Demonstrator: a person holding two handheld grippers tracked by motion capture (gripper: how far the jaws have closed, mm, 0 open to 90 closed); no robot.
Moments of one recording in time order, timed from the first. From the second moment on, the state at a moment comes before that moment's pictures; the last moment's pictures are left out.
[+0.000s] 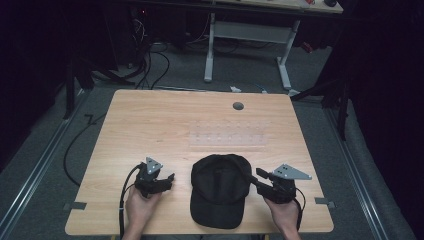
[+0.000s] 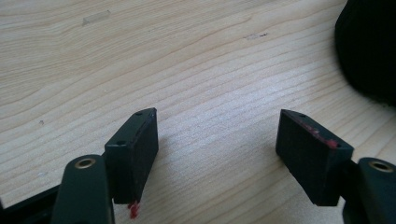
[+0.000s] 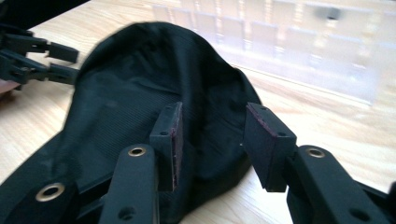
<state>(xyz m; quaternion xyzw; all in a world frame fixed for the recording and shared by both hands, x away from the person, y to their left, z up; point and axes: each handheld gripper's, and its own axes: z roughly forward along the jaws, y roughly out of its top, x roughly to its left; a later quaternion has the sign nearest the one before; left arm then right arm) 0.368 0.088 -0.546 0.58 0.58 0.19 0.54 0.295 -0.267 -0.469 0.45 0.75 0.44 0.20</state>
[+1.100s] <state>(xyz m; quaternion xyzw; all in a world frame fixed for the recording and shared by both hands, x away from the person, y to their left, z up) 0.368 0.088 -0.546 0.58 0.58 0.19 0.54 0.329 -0.233 -0.473 0.45 0.77 0.41 0.18</state>
